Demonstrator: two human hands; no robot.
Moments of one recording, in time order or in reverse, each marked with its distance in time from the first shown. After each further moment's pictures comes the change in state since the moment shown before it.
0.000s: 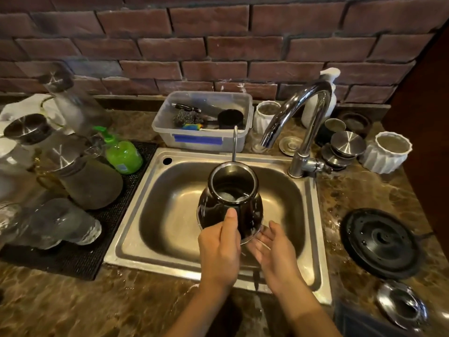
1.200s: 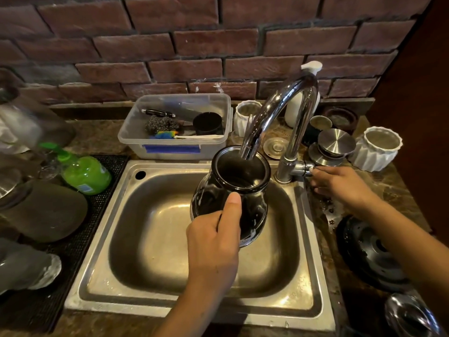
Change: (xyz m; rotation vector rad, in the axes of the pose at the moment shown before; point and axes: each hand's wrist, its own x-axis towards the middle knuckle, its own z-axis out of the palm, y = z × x) left_hand 0.051 0.034 0.025 0.044 -0.155 -0.008; right_hand 0.102 -0.200 -0.068 -0.850 0.026 -0.480
